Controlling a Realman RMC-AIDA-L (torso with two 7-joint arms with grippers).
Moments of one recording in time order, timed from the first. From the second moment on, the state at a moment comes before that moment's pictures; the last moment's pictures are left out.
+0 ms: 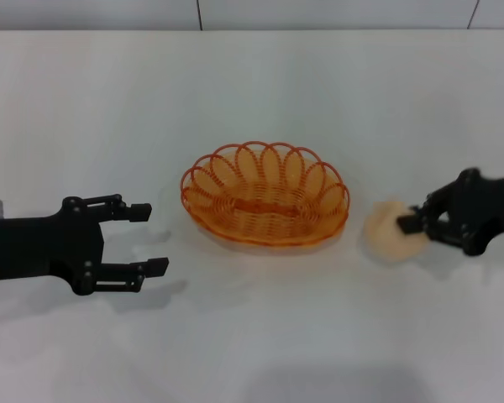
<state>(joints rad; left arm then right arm) -0.38 -2.06 0.69 0.83 2.10 1.75 -1.24 0.44 2.00 -1.12 -1.03 -1.97 -1.54 1.64</state>
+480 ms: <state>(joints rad) -0.38 -2.06 0.69 0.84 2.10 1.76 -1.24 0.48 2.01 -1.02 -1.08 -1.79 -1.63 1.62</state>
